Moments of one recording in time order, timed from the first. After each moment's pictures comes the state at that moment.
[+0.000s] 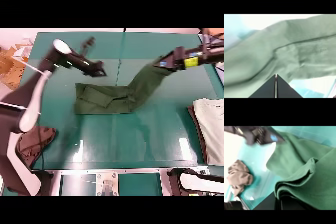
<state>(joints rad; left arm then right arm) -0.21 -1.94 1.99 0.76 -1.32 -1.32 -0.09 -1.38 1.55 -0.62 1.46 1.27</state>
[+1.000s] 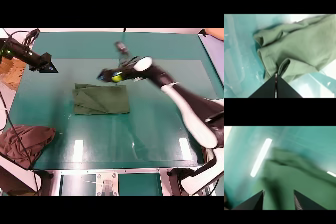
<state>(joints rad) 0.16 -1.85 2.04 0.98 -1.63 -1.35 0.36 -1.75 1.60 -0.73 0.86 1.30</state>
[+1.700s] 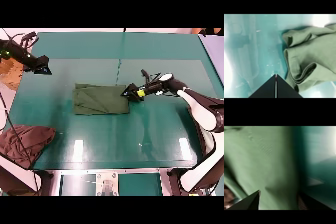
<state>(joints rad) 0.16 -1.85 2.04 1.16 -1.58 -1.41 0.11 -1.90 1.37 -0.59 1.11 1.29</state>
